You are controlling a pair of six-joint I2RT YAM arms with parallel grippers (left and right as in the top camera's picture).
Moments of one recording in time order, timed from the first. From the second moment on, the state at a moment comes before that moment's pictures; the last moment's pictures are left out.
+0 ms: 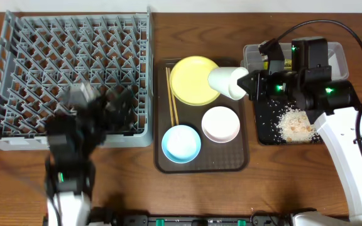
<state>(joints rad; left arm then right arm) 0.09 0.90 0.66 -0.11 0.53 -0.51 0.18 1.42 1.33 -0.79 -0.58 0.22</state>
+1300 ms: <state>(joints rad) -0.05 1.50 0.84 0.63 1.49 -1.52 0.33 1.76 1.33 -0.10 -1.24 0.32</state>
